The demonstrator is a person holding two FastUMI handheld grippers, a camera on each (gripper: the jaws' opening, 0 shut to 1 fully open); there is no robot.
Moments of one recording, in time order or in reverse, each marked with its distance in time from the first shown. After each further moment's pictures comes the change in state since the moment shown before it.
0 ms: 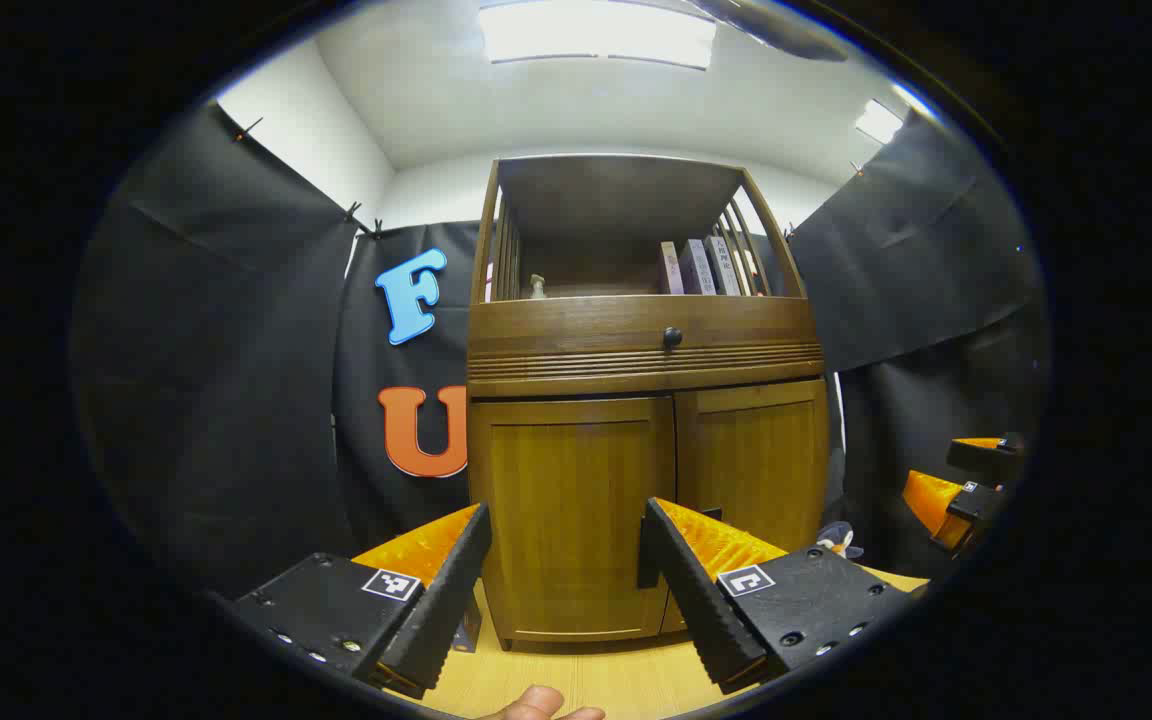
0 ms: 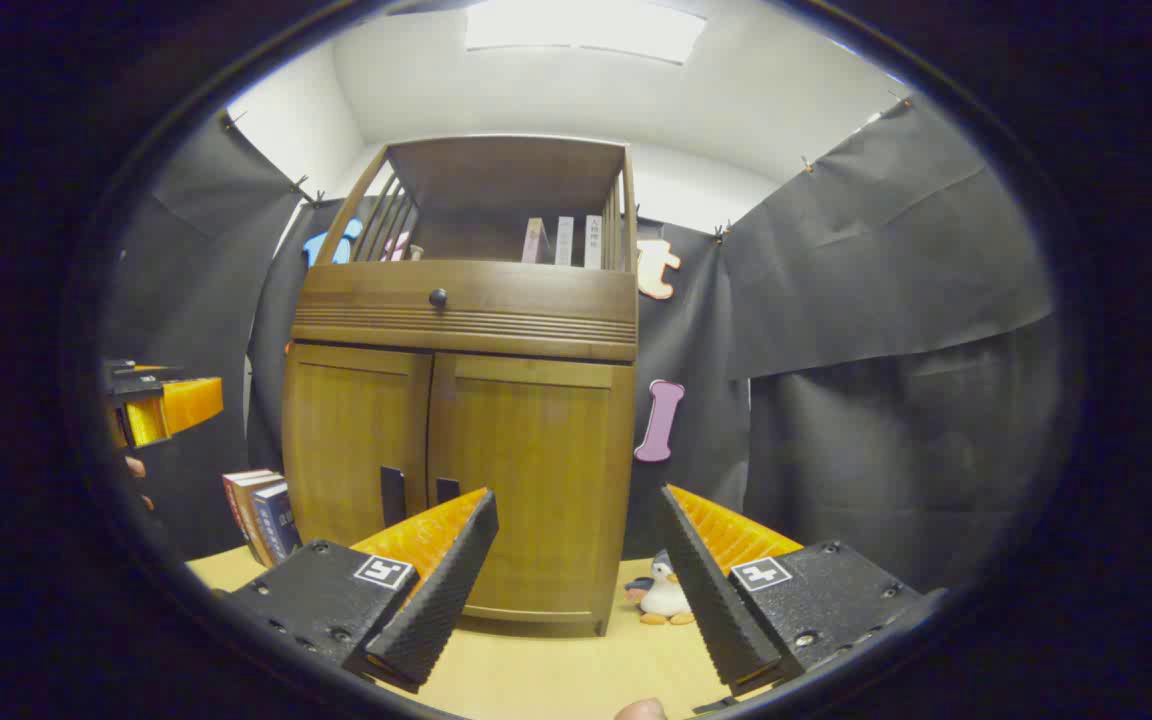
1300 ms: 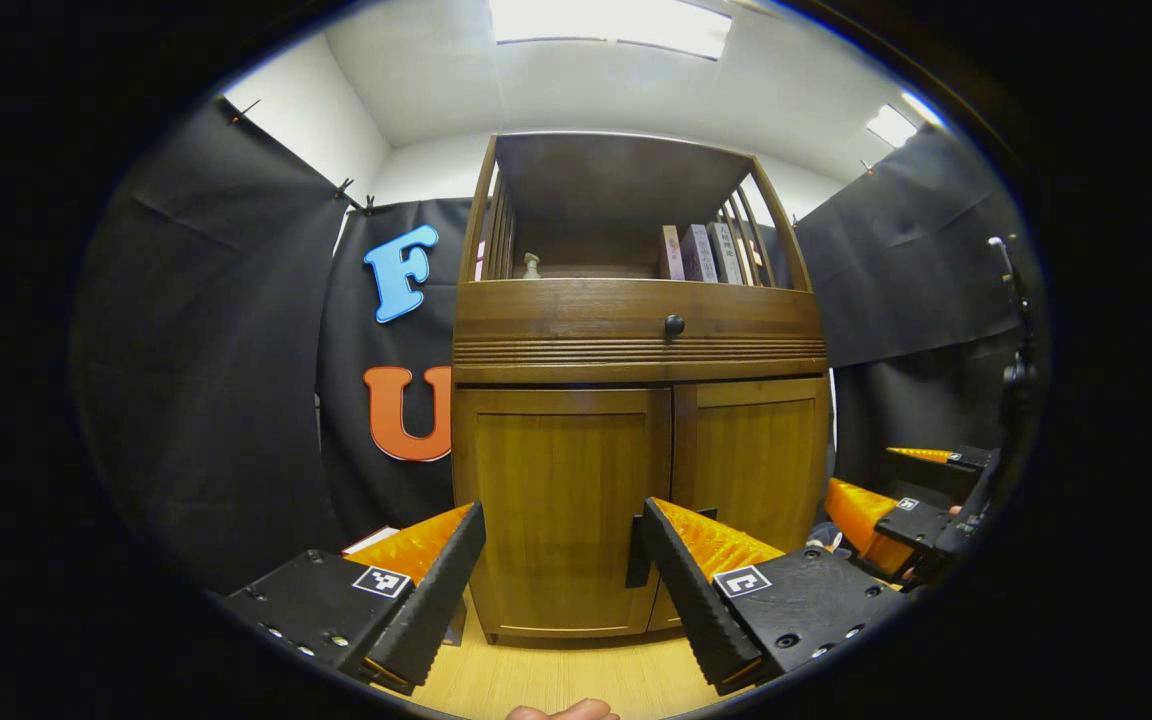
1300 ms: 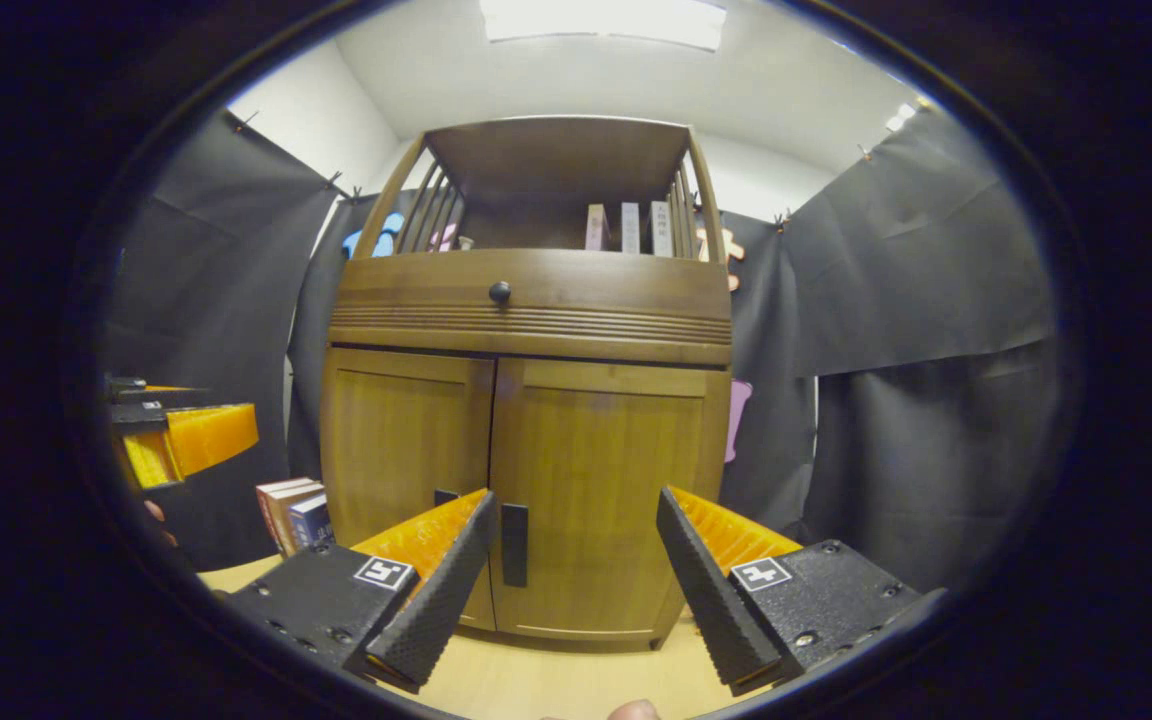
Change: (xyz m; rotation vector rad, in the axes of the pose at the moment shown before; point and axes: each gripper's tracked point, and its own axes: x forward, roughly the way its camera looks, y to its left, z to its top) left arm 0.022 -0.006 -0.003 -0.014 0.064 -0.003; right arm 0.072 0.068 -0.003 -0.002 0.043 0.178
